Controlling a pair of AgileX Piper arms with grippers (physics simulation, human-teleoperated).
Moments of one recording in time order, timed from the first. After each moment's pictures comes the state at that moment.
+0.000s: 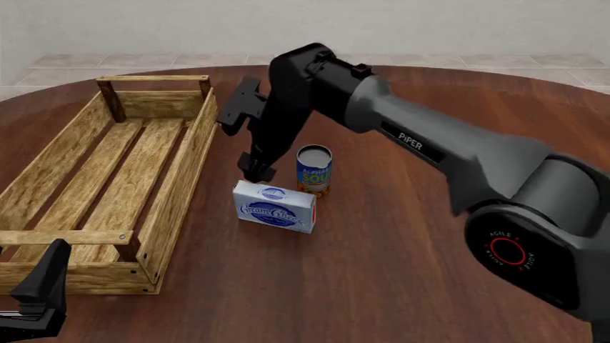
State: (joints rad) left arm 0.00 0.01 0.00 0.00 0.00; right arm 0.75 2.16 -2.08 1.05 -0.52
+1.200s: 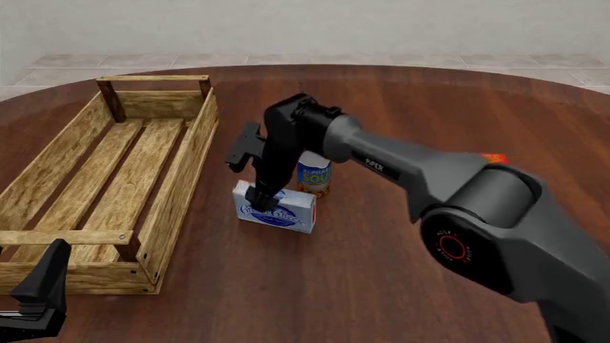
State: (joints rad) left arm 0.00 0.01 0.00 0.00 0.00; right arm 0.73 2.32 -2.06 0.99 -0.54
